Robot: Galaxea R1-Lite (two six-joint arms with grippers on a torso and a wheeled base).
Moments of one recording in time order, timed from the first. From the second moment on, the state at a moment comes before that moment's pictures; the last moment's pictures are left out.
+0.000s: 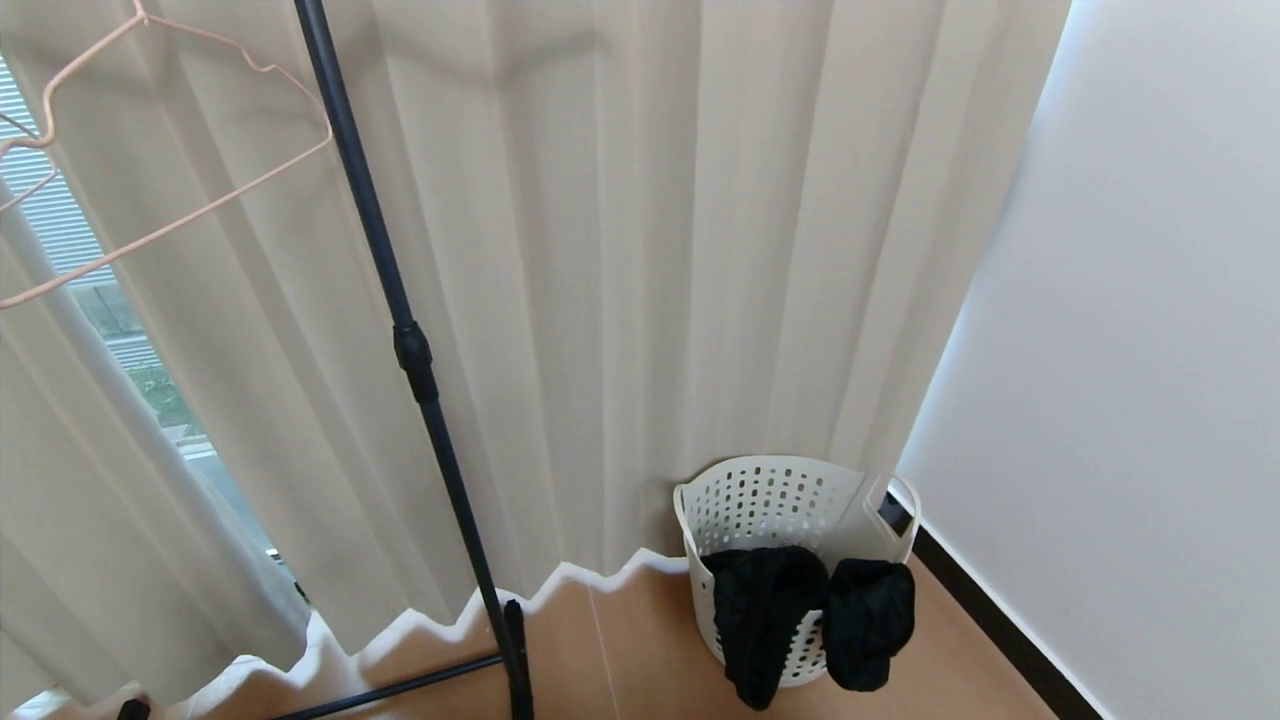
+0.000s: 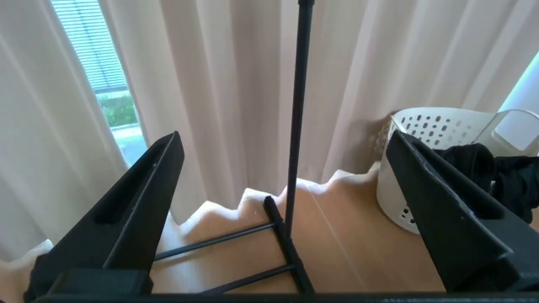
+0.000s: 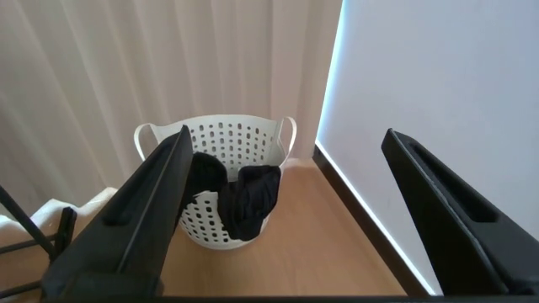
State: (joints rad) left arm 0.00 0.00 0.00 0.00 -0.01 0.01; right arm 0.00 0.00 0.00 0.00 -0.08 0.02
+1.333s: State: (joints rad) left arm 0.00 0.00 0.00 0.00 -0.01 0.01; right arm 0.00 0.00 0.00 0.00 -0.08 0.02
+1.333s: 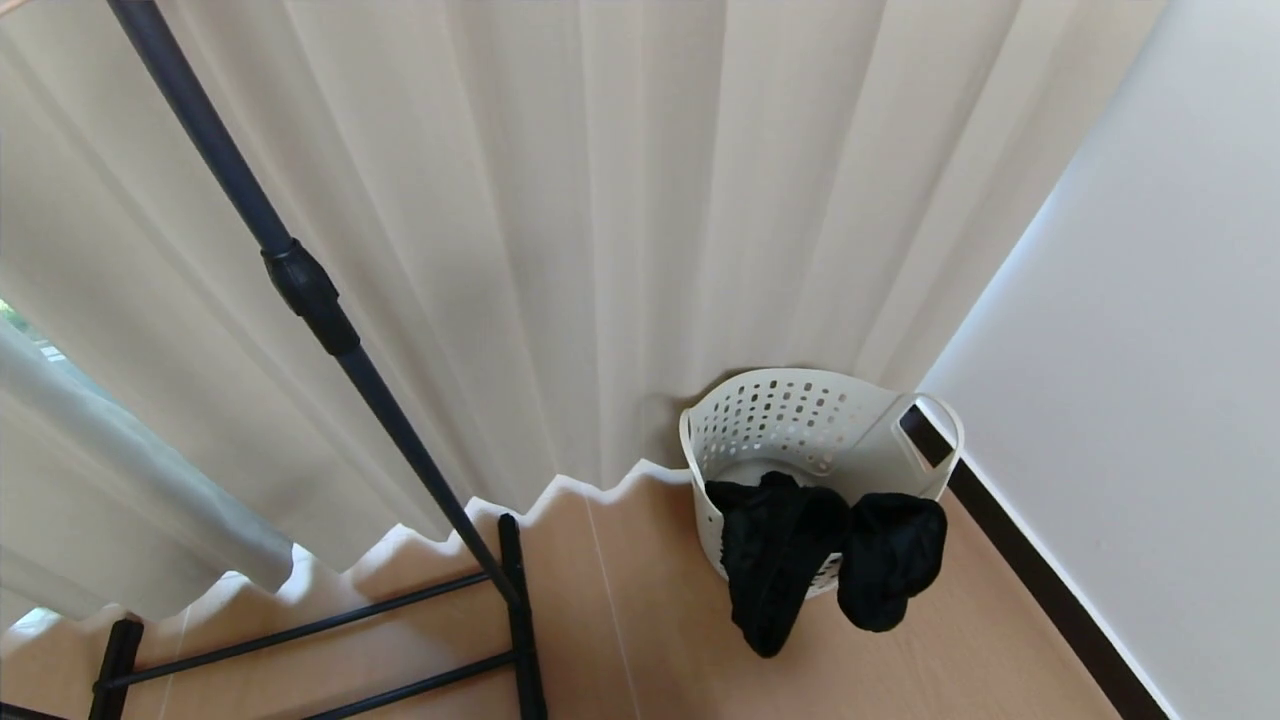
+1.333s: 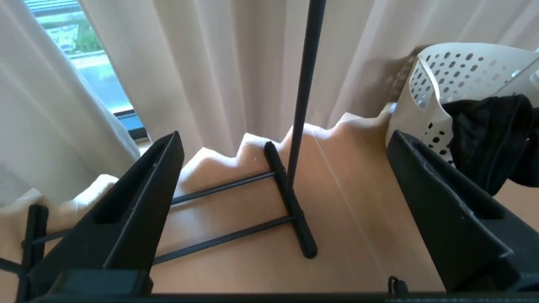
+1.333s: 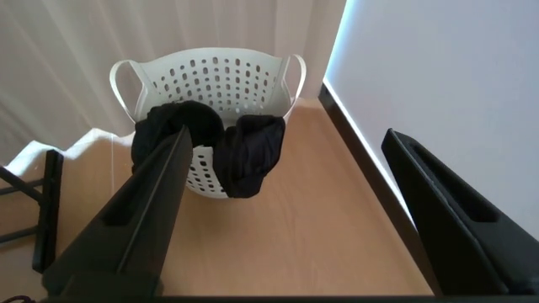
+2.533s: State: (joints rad) left arm 0.00 0.00 0.00 0.00 -0.01 0.01; right arm 0.10 0.22 -0.03 -0.01 0.02 0.02
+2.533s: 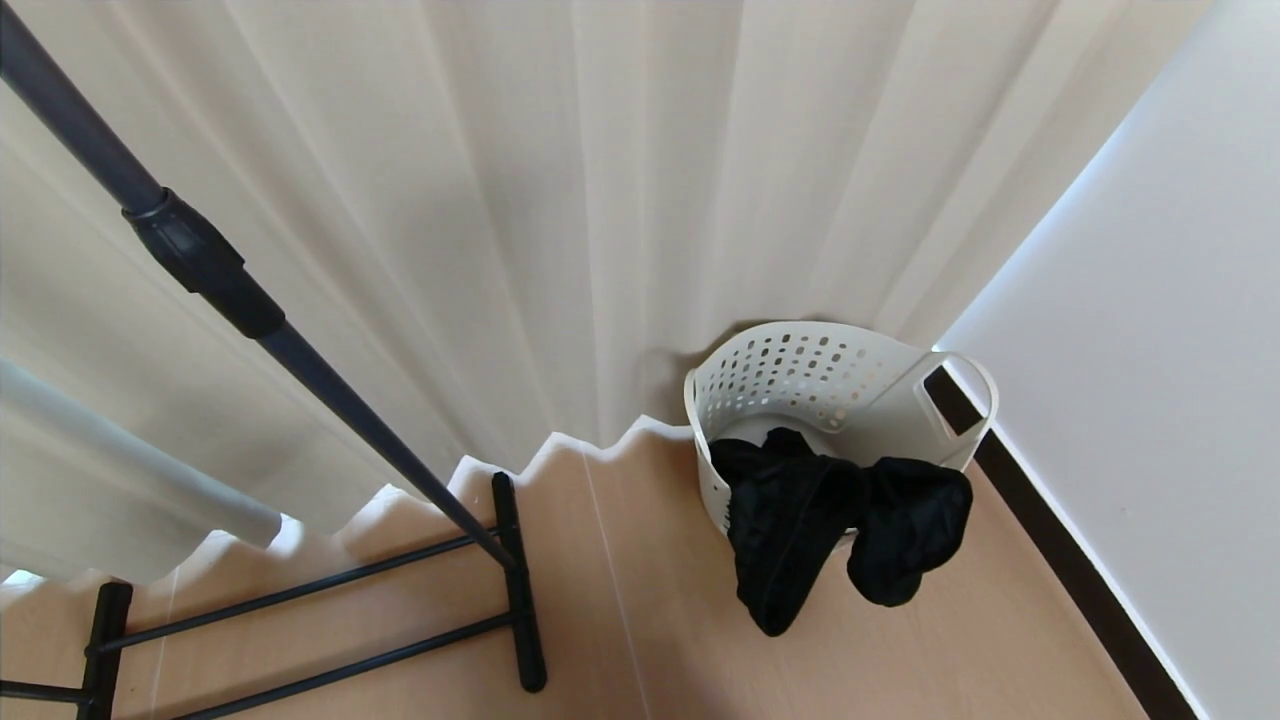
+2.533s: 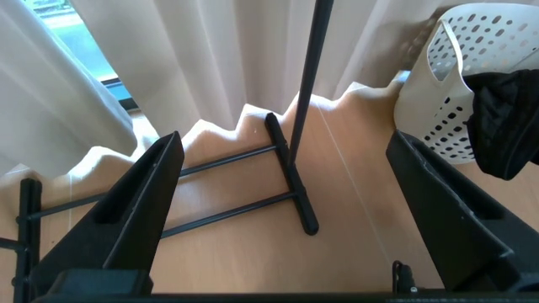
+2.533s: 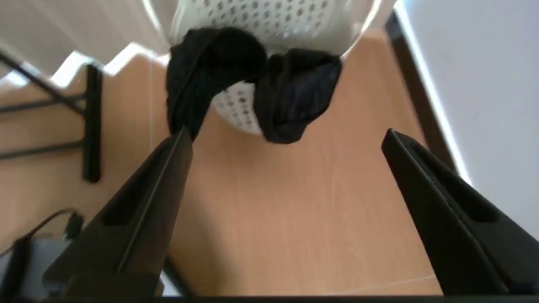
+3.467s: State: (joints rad) left arm 0.00 0.00 0.00 0.00 -0.01 0.01; right arm 0.18 1.49 -0.70 -0.11 0.03 -0.43
